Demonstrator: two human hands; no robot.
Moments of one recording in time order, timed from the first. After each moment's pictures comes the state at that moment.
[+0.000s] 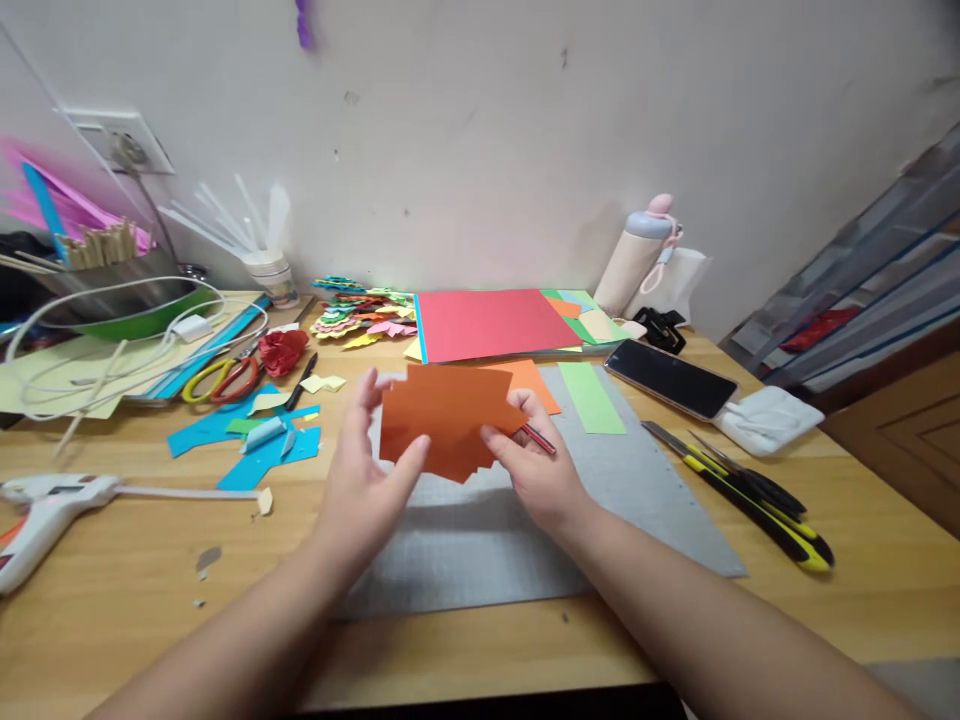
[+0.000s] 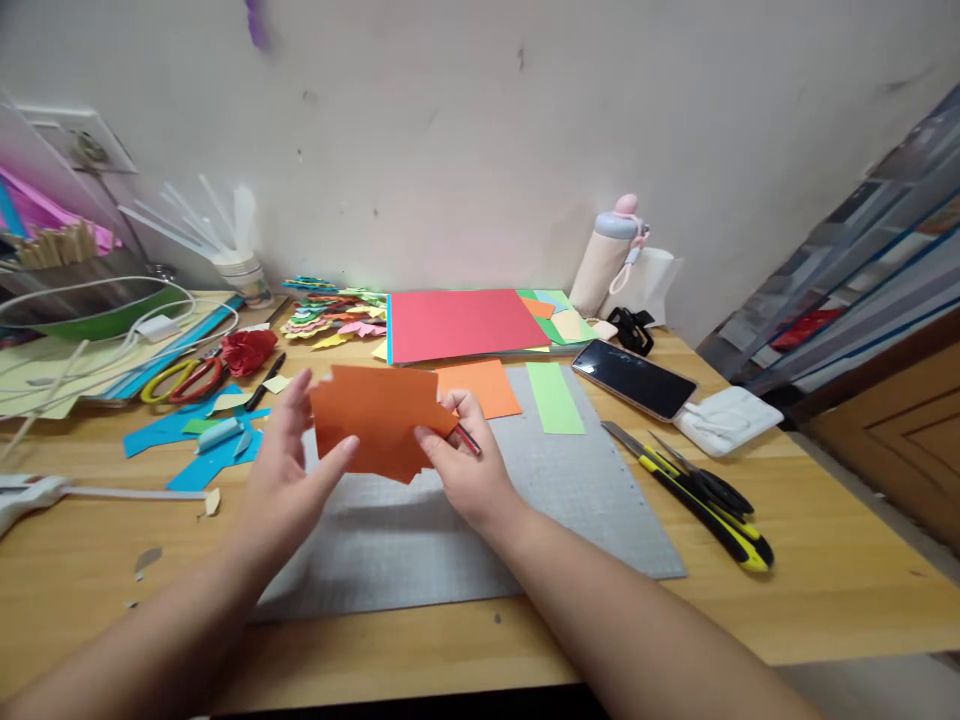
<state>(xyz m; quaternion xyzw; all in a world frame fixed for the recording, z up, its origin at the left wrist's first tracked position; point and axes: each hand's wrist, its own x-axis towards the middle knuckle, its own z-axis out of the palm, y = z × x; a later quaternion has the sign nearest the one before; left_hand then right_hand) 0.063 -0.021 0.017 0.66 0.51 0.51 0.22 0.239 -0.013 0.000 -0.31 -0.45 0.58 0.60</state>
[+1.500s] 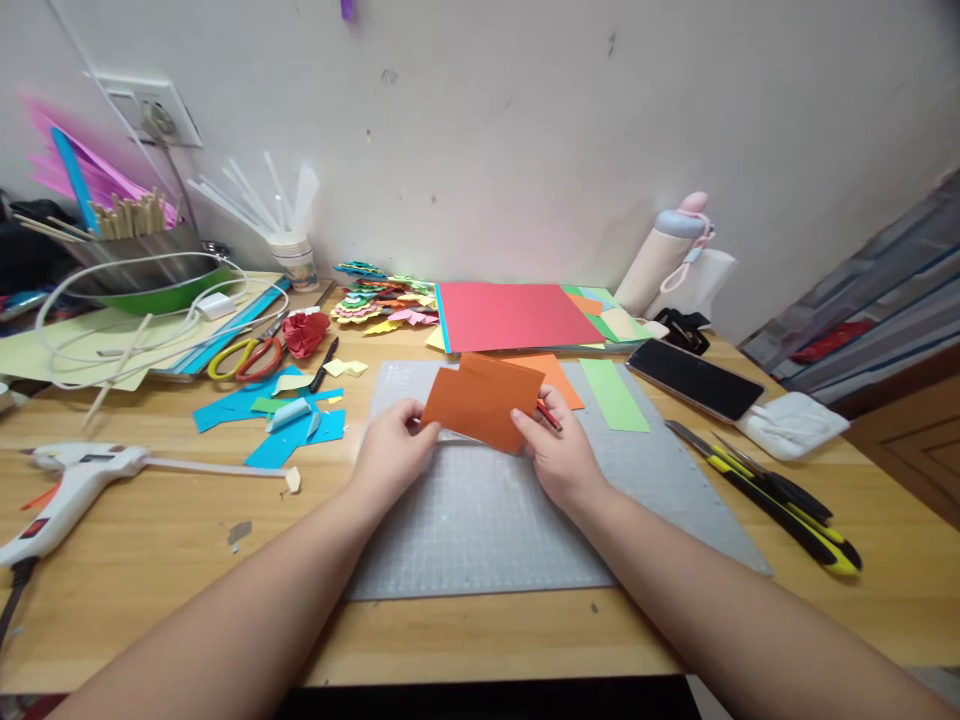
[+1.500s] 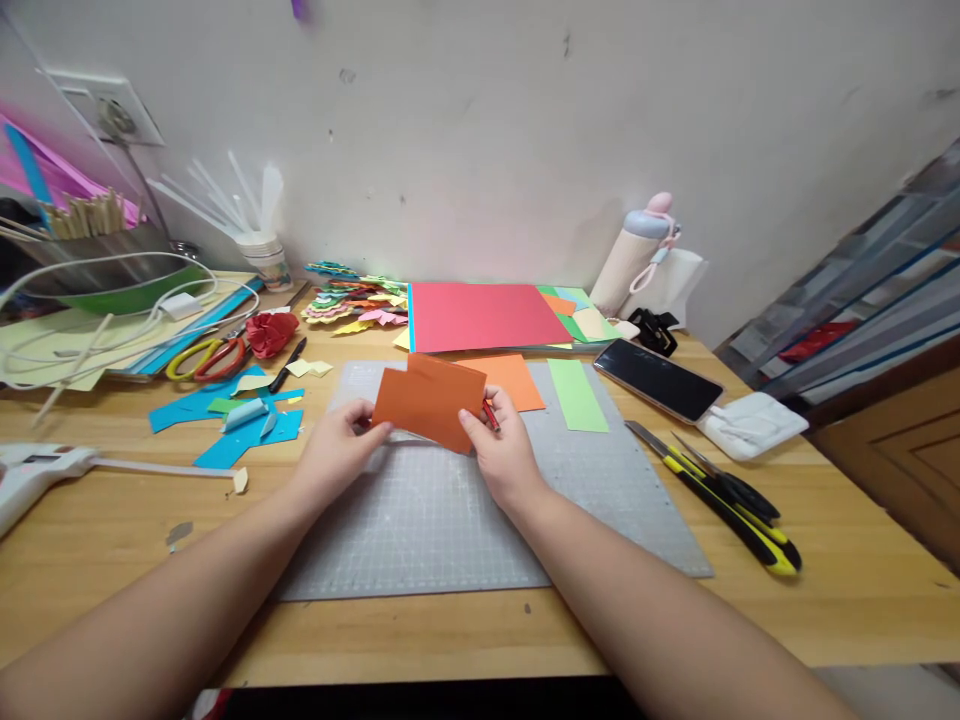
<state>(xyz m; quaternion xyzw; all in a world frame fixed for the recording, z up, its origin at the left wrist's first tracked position) 0.037 0.020 -0.022 0.64 0.57 0.43 0.29 0.235 0.003 -0.031 -0.38 -0.43 0.54 0.62</state>
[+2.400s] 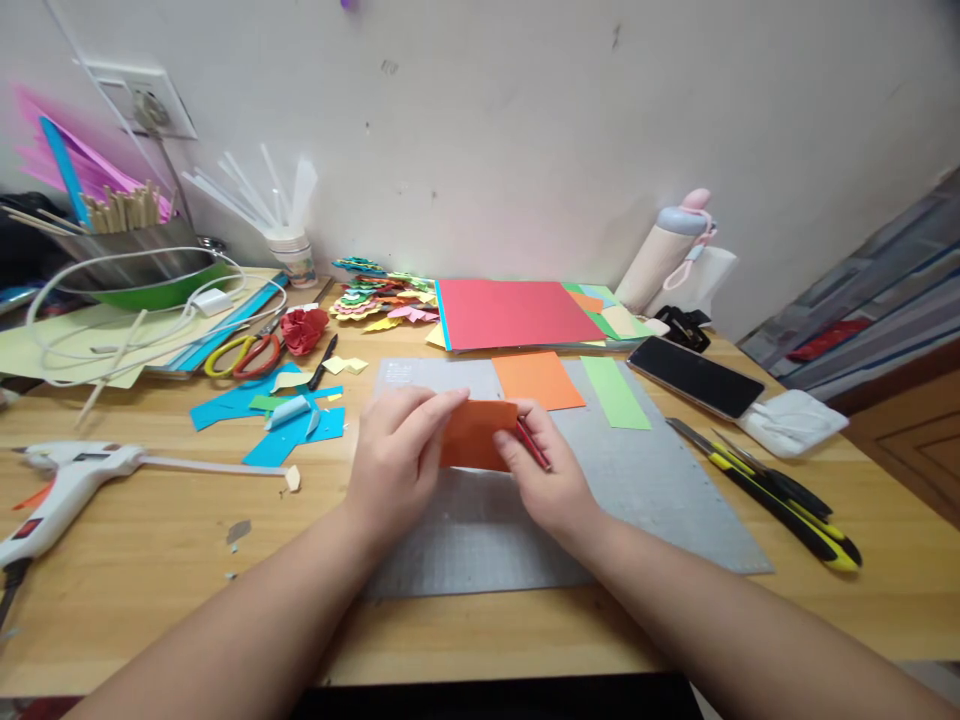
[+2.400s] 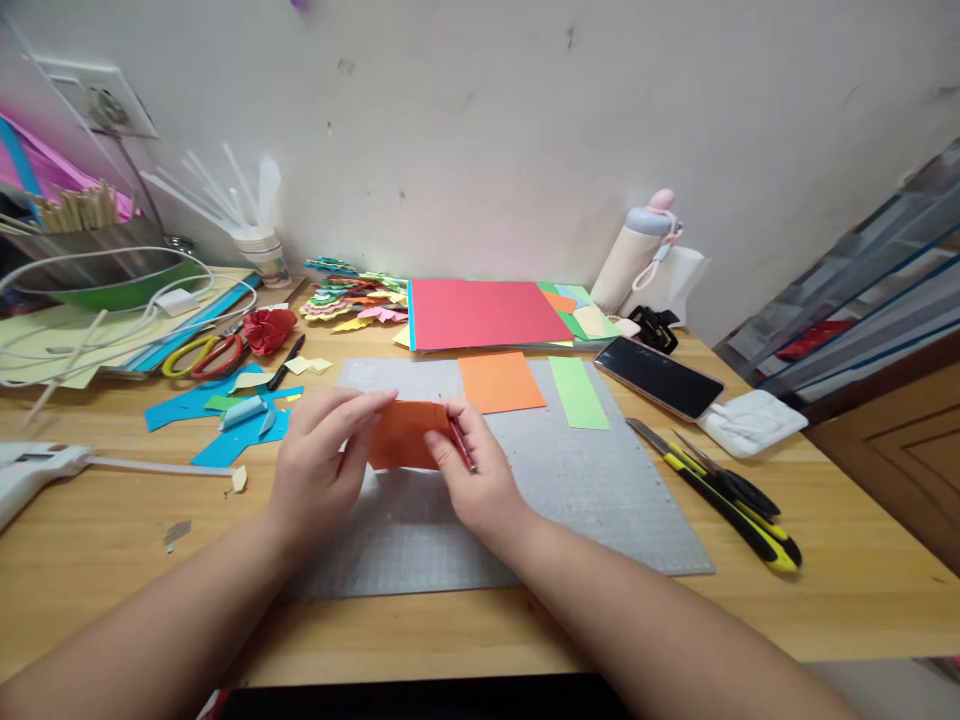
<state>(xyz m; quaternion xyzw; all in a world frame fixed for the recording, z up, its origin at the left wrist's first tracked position) 0.040 -0.014 0.012 0.80 0.39 0.46 -0.01 0.215 -0.029 -0.008 -0.39 -0.55 0.50 0.55</state>
